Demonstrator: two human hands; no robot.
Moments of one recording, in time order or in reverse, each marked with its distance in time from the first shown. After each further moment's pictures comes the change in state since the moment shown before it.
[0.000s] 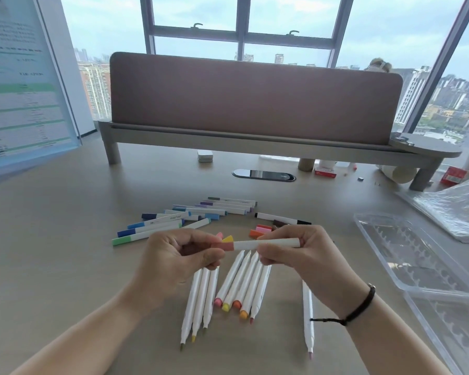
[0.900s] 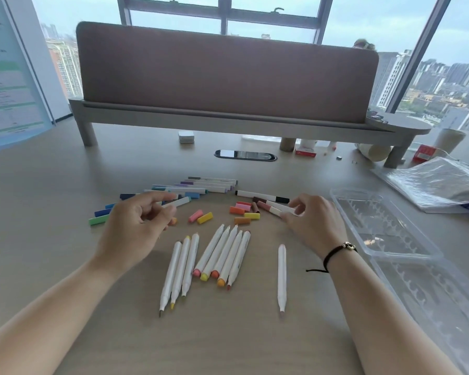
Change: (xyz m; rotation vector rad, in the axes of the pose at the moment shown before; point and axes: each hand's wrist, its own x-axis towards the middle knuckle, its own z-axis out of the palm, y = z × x) left_hand 0.018 -0.029 -0.026 0.369 0.136 0.090; right_hand 0.026 0.044 -0.063 -0.967 0.472 0.046
